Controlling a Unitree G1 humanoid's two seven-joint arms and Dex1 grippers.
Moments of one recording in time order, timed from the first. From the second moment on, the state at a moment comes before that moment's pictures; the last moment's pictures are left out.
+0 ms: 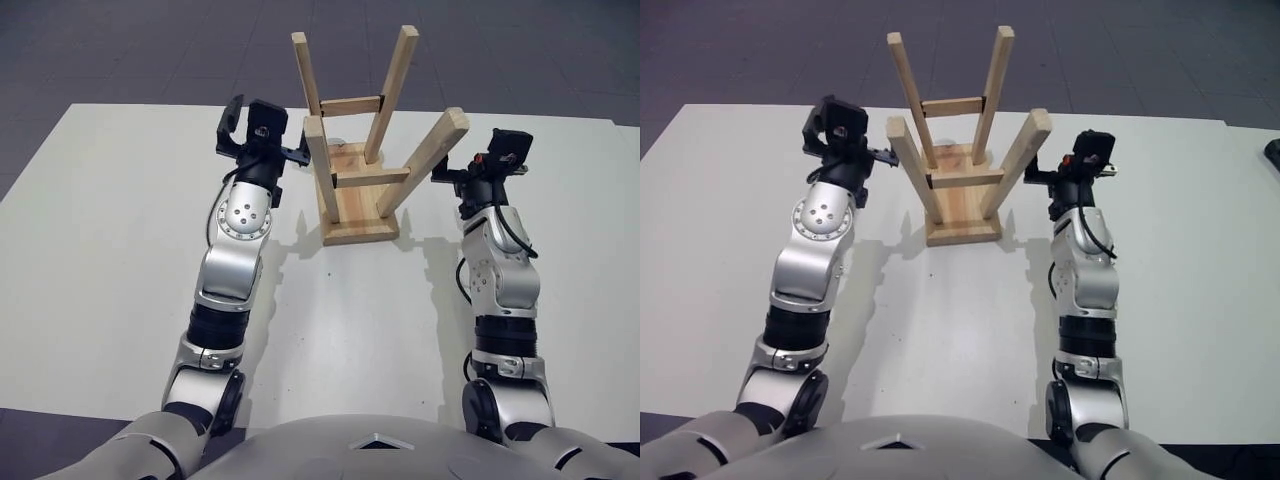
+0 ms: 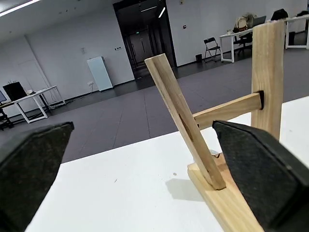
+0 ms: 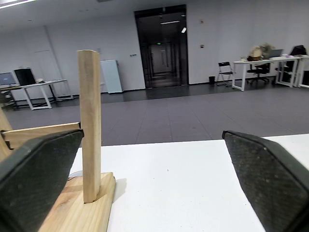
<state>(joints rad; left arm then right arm) -0.42 0.09 -0.18 -0.19 0.18 0.50 0.01 -0.31 -0.13 -0.14 -0.03 0.24 0.20 0.05</state>
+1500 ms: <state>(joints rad) -0.45 0.23 0.31 0.11 -0.01 0.46 0.14 -0.44 -0.25 -0.02 0.03 0.24 0.22 0.09</state>
